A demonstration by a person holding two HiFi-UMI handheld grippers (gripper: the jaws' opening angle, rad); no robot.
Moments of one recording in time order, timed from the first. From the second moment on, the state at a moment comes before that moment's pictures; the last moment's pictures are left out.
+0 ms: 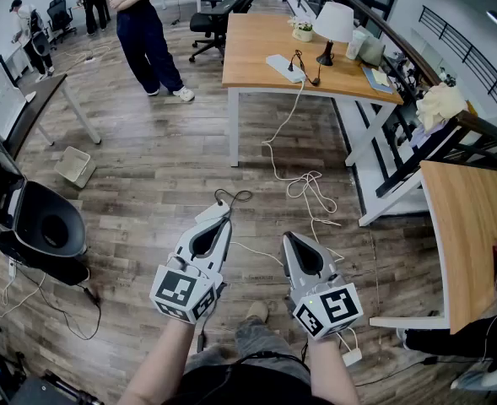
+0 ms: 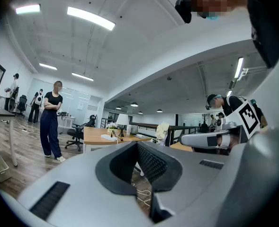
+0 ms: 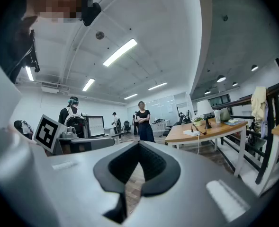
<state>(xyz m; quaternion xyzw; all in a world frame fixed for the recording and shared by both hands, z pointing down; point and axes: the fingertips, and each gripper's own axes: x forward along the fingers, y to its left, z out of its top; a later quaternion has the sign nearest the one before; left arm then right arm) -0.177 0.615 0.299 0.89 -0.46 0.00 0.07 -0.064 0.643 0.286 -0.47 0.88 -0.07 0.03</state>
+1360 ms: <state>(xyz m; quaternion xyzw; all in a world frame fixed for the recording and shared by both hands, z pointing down) -0.105 0.355 0.315 0.89 -0.44 -0.02 0.08 0.010 0.391 0.298 -0.47 0.88 -0.08 0.04</state>
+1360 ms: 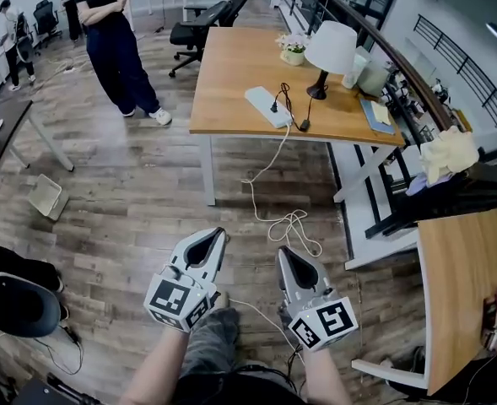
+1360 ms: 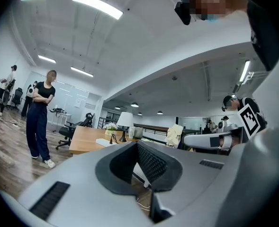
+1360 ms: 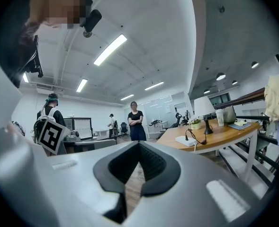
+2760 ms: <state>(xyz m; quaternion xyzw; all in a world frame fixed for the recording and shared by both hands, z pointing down) -0.089 0.075 0.338 0.90 -0.42 -0.02 0.11 0.013 0.101 0.323 -0.47 0.88 -0.09 0.01</state>
